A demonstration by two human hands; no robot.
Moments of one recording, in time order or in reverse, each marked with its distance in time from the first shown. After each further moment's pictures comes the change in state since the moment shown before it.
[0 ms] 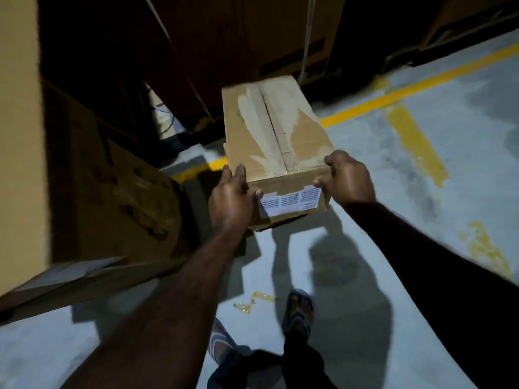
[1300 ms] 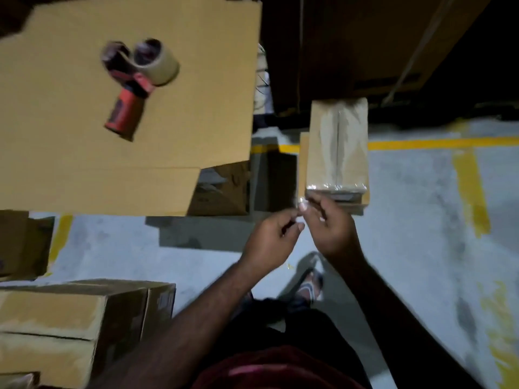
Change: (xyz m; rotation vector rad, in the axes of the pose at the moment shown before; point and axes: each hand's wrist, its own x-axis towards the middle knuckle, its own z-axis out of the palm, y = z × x) left_hand -0.243 0.032 -0.184 -0.575 -0.158 -0.176; right_hand -0.253 -0.159 -0.055 0.502 -0.309 -0.263
